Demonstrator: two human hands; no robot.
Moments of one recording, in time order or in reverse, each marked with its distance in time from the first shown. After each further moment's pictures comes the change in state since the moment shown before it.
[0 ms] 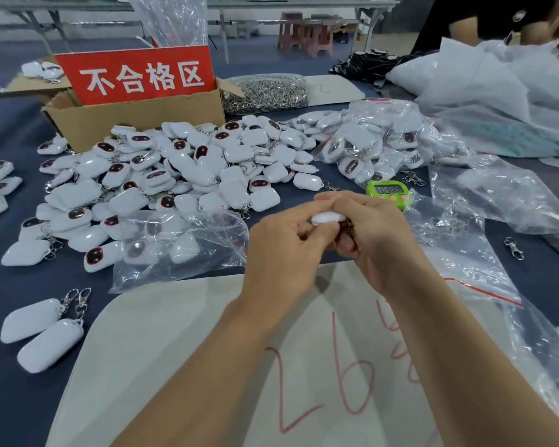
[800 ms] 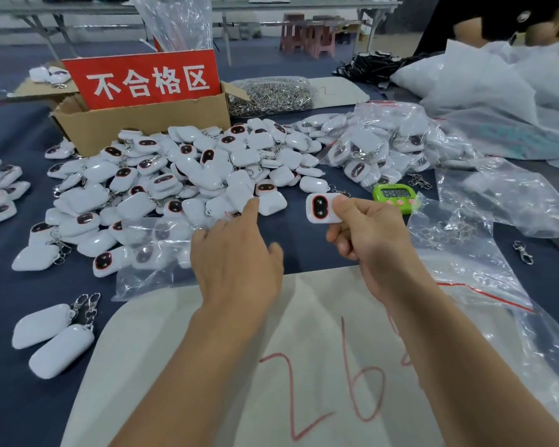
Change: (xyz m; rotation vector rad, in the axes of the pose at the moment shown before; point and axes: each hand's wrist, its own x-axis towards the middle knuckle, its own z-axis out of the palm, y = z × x) left_hand -0.002 -0.005 -0.041 1.011 0.197 -0.131; right_hand -0.001 0.008 0.009 -0.106 0.091 -0.067
